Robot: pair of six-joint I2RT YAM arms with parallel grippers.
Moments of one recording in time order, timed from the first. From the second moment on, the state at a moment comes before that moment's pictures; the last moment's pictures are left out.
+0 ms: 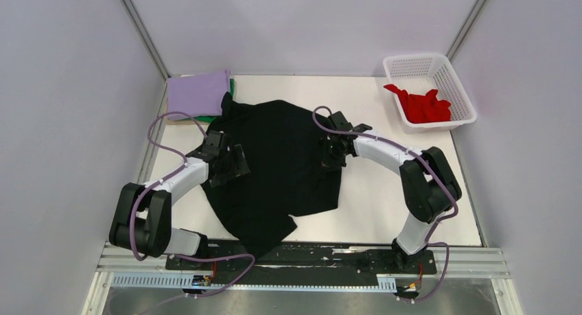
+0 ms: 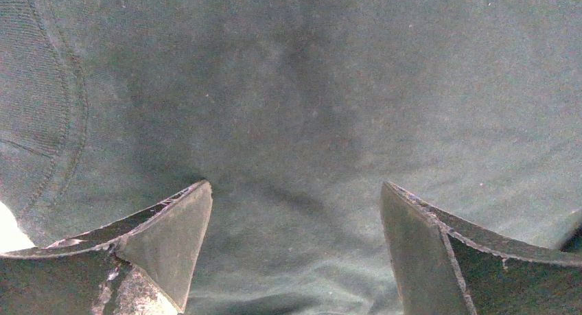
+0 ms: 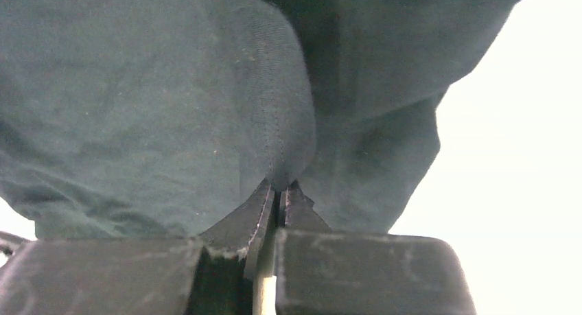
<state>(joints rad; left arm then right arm) -0.25 1.37 0.69 -0.39 -0.02 -0.60 0.54 1.76 1.16 -0.55 -0.15 0.59</state>
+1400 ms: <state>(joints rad) -0.25 2.07 1.53 -0.60 0.10 -0.61 0.18 1.77 1.08 -0.31 -0.13 0.69</state>
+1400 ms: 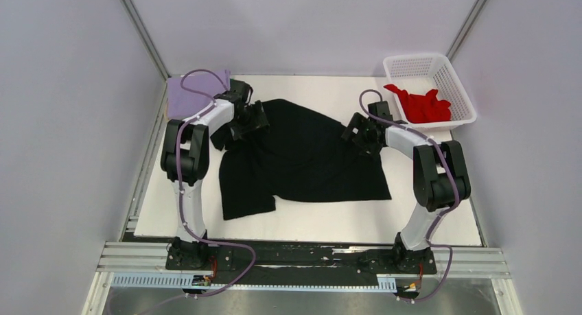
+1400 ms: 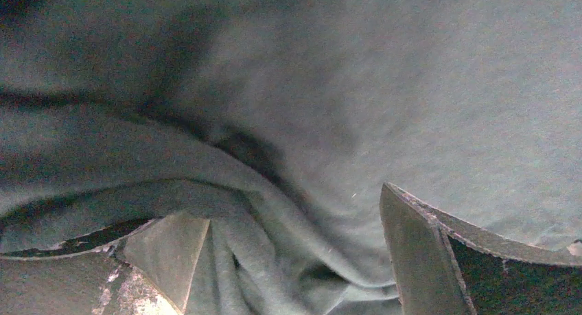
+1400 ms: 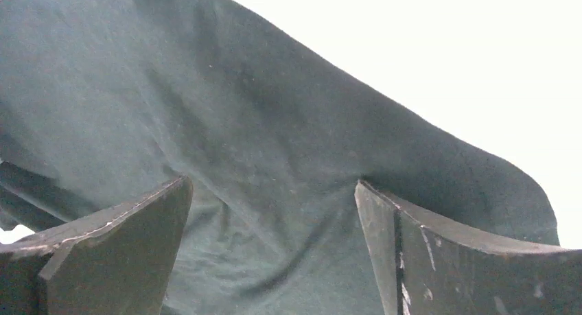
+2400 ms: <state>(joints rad) -0.32 1.22 0.94 -0.77 -0.15 -0.62 0.06 0.99 0.69 -0.32 0.22 0.76</state>
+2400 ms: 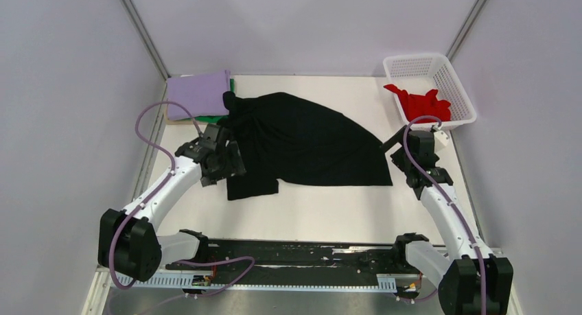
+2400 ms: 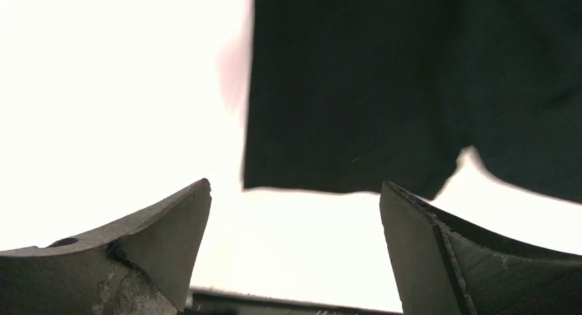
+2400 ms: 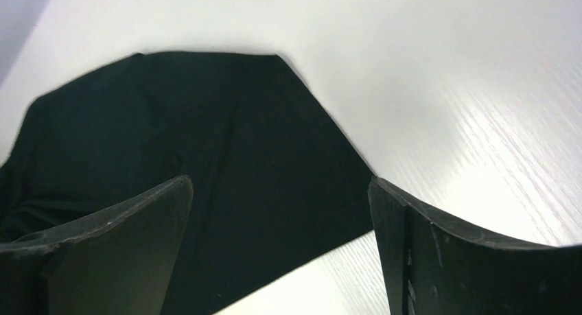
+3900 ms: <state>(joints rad) -0.32 1.57 0.87 -0.60 -0.04 -0.65 0.02 1.18 0.74 -0.59 0.18 0.77</state>
